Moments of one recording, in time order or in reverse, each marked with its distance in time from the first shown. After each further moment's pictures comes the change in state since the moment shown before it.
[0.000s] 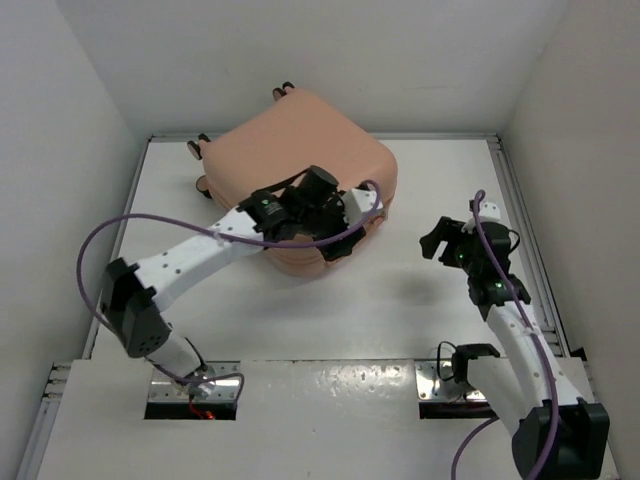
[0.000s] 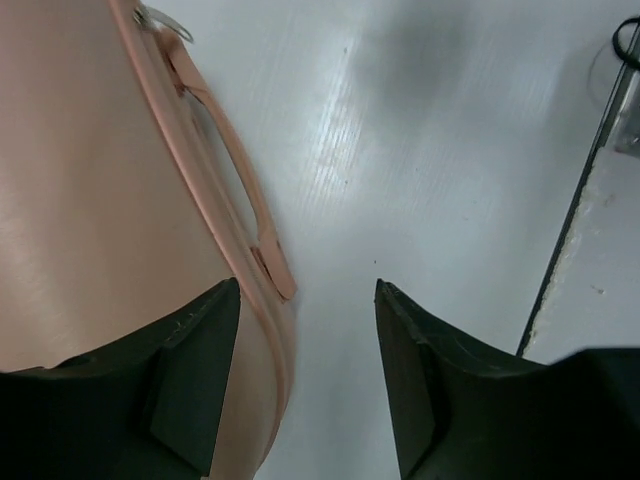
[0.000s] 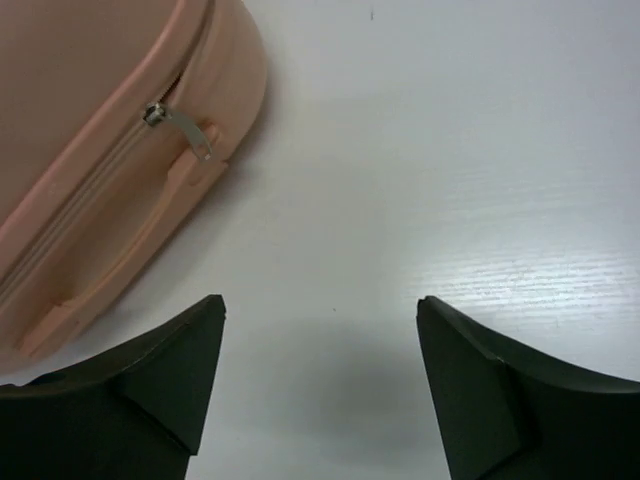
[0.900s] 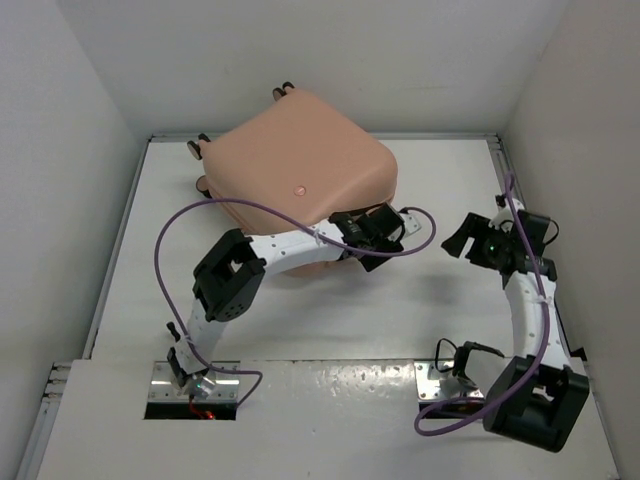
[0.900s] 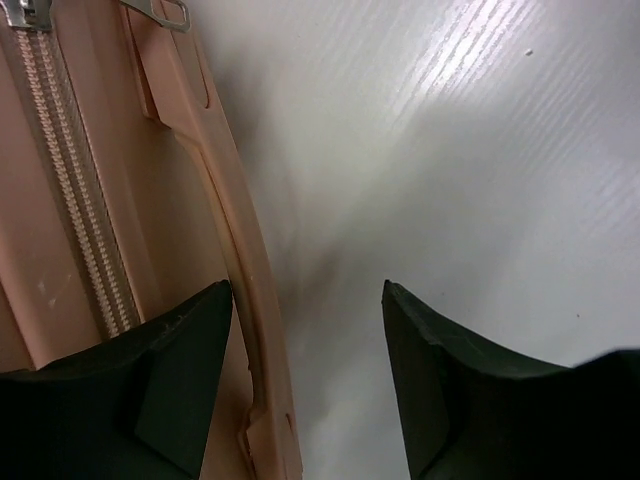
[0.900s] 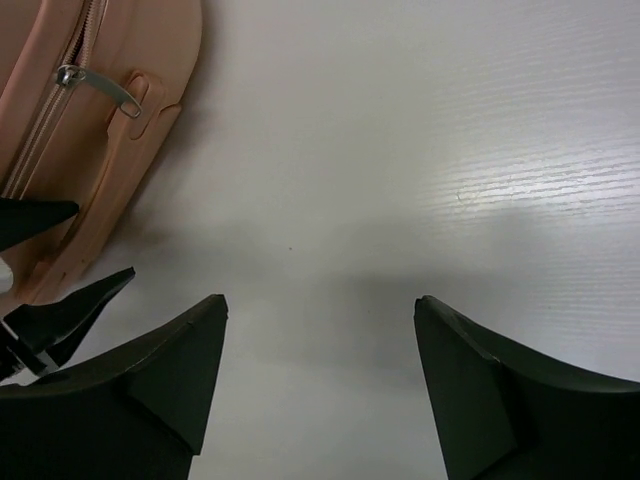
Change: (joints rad) left arm -0.151 0.556 0.203 0.125 -0.510 -0.131; right arm -0.396 0.197 0.189 -0.308 -0.390 -0.187
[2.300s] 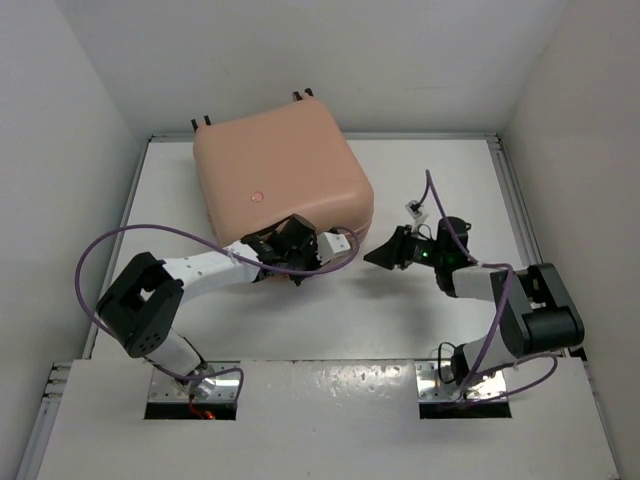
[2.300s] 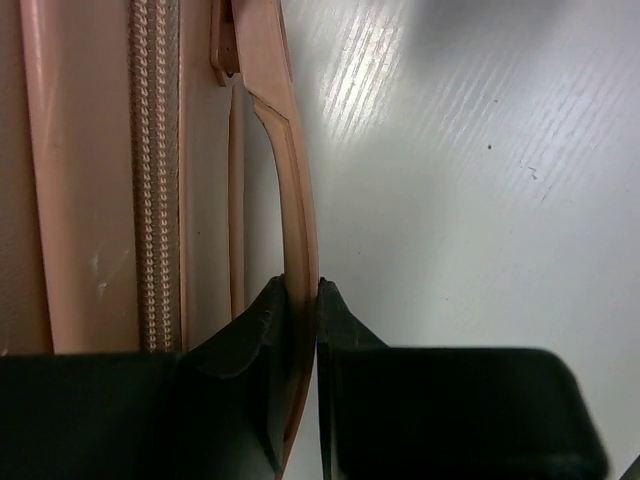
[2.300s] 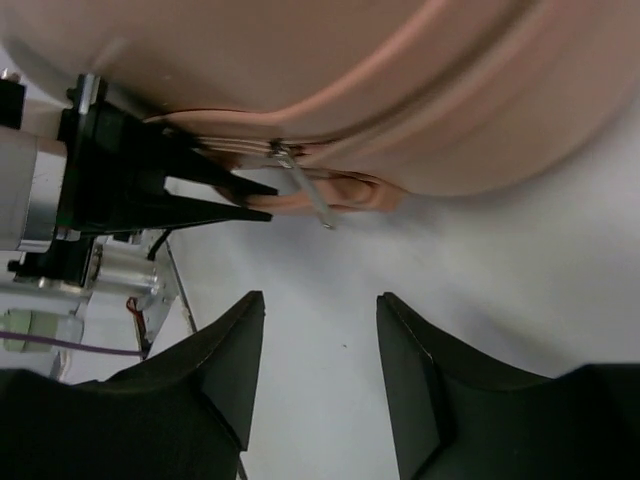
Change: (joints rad) left arm 0.233 -0.521 -0.762 0.271 0.394 0.200; right arm 0.465 0.473 -0.284 1.140 -0.438 0.385
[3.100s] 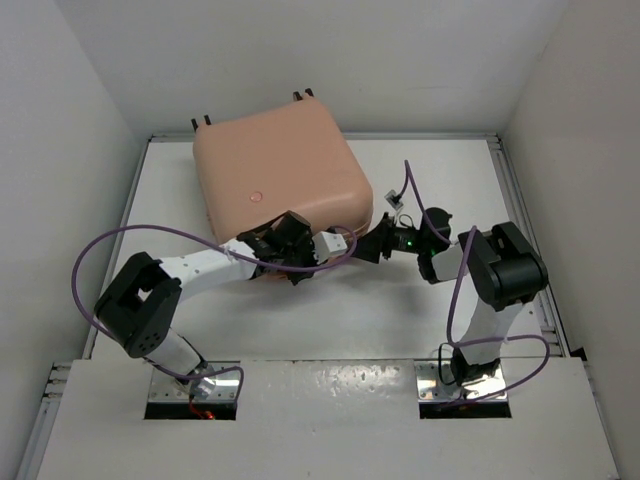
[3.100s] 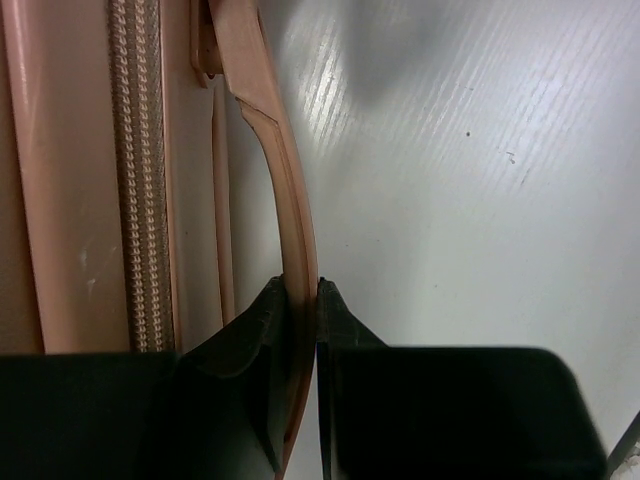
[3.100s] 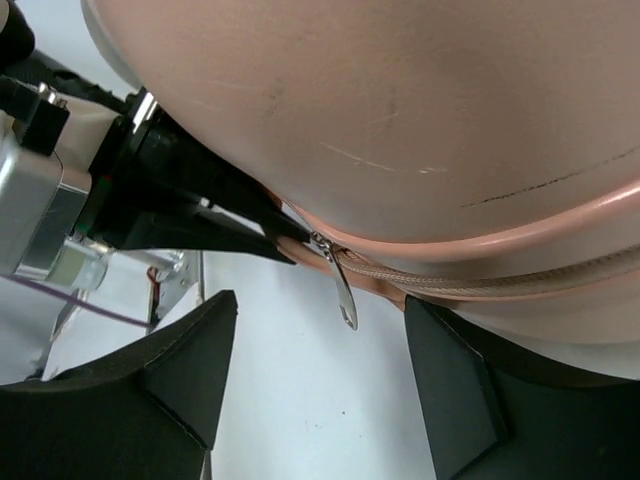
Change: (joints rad) left arm 0.038 -0.006 0.002 -0.023 0.091 0.036; right arm 0.093 0.326 0.135 0.444 -0.155 0.097
